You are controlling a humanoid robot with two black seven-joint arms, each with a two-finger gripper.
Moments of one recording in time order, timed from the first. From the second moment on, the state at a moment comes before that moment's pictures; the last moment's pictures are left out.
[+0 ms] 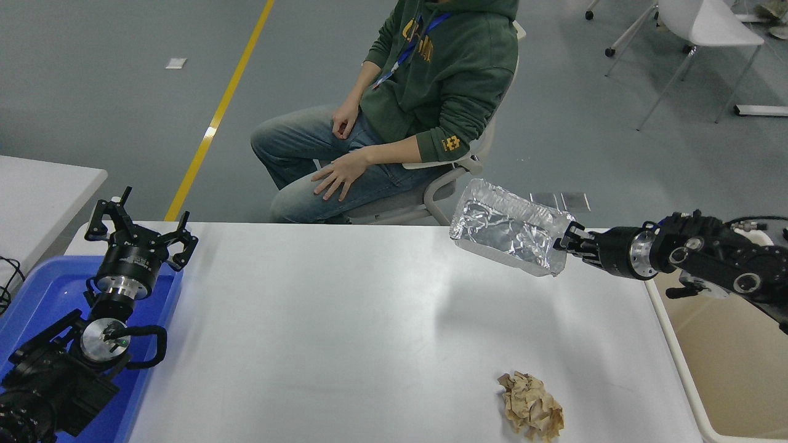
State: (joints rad) left arm -0.55 0.37 -0.86 -0.44 -0.20 -0.59 -0.44; right arm 1.07 -0.64 -0.06 0.92 -0.67 0.19 0.15
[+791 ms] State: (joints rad) left arm -0.55 0.37 -0.86 -0.44 -0.20 -0.59 -0.44; right arm 1.09 -1.14 0.05 1.27 -0.73 0.21 0.23
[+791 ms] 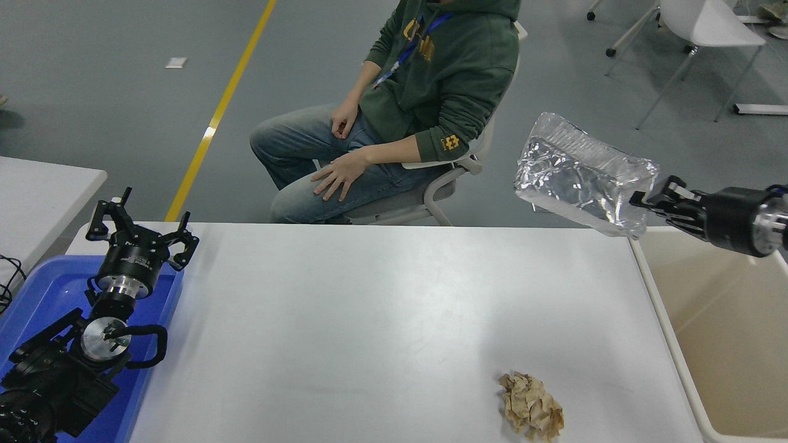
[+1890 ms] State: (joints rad) left arm -0.55 0.37 -0.86 -0.44 -0.20 -0.59 -0.44; right arm 0.74 -1.01 0.04 0.71 -0.70 0.19 0.36
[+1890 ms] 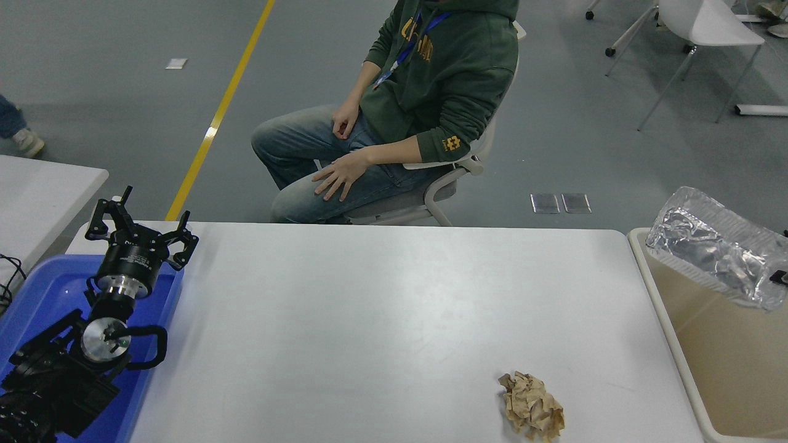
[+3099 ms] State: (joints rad) left arm -0.55 0.37 -0.86 -0.44 -0.20 -0.59 -0.44; right arm 0.50 -0.44 0.05 -0.06 -0.38 0.03 0.19
